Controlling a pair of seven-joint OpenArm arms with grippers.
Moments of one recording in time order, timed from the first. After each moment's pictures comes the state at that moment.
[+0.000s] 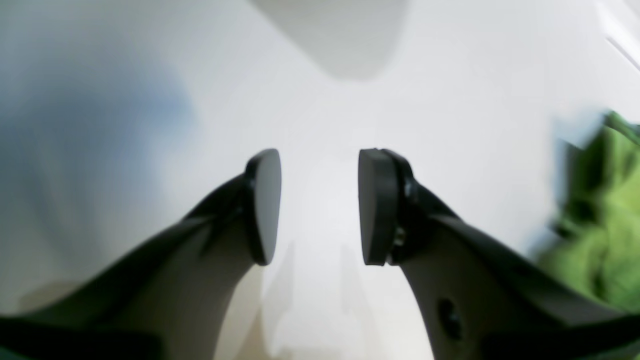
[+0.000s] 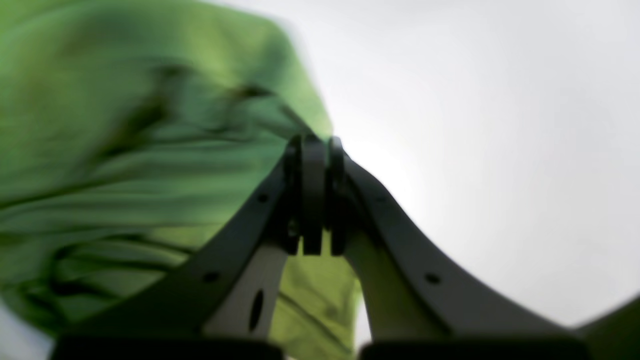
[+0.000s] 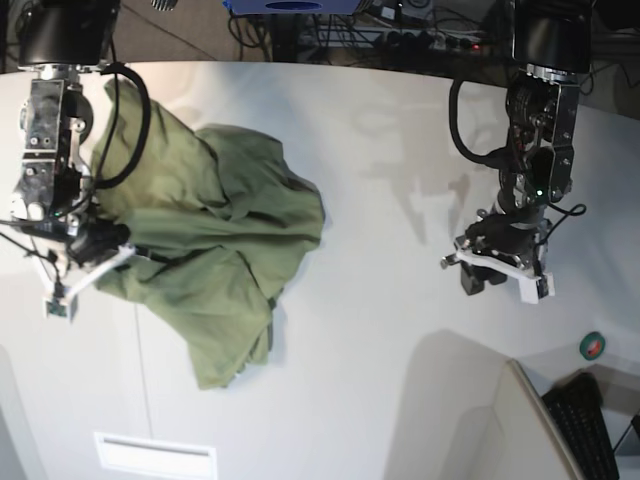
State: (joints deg) left arm 3.4 -19.2 0.9 82.6 -36.4 6.2 20.9; right arm -0.9 7.1 5.9 98.5 1.3 -8.5 -63.7
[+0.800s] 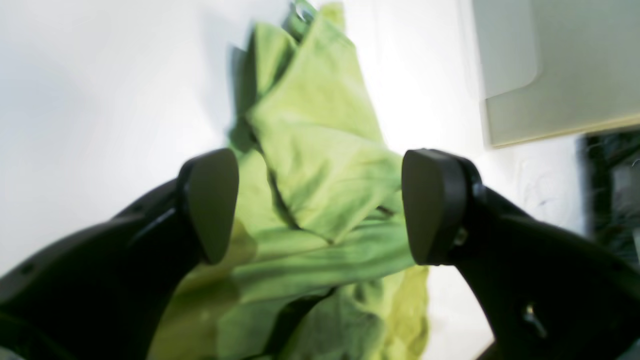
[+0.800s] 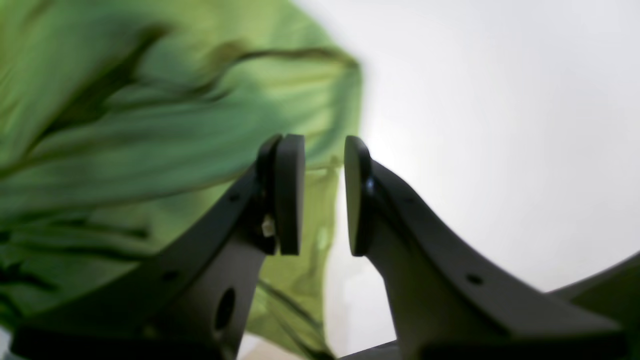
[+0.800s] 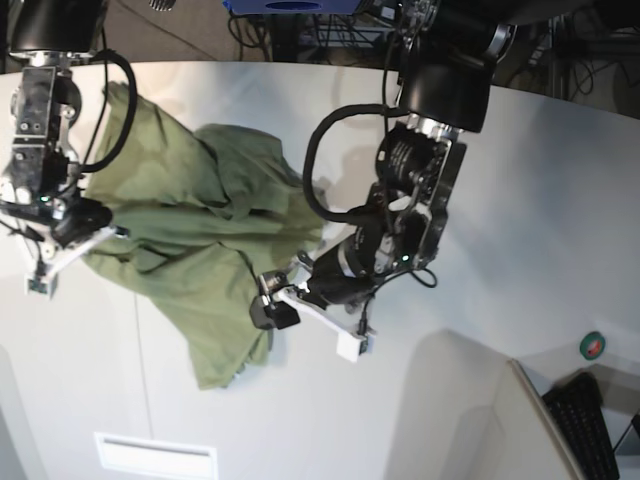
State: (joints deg) left arm -11.4 1.2 13.5 72.2 -42.3 1.7 35.8; right arm -3.9 8.6 9.5 98.7 0.8 -8.5 -65.2
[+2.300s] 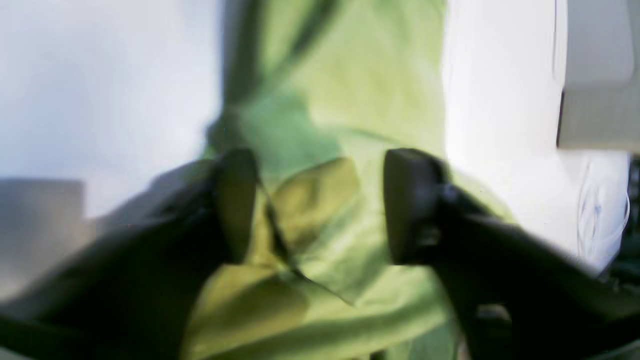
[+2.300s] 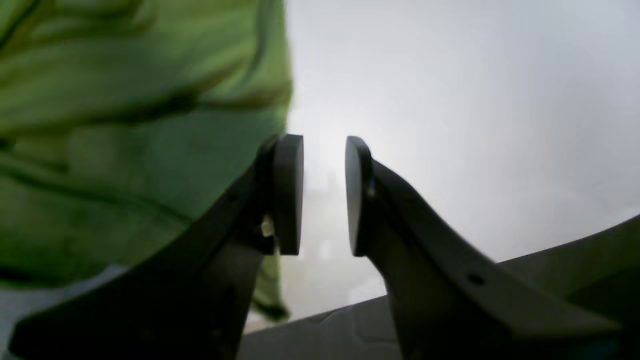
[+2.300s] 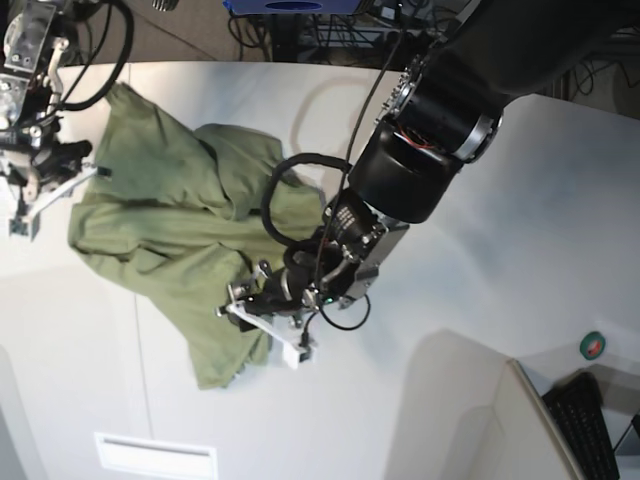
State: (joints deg) left arm -29.5 6.7 27.7 35.4 -49.4 1.6 20.6; right arm -15.5 2.9 22.2 105.6 1.4 4.6 -59.8
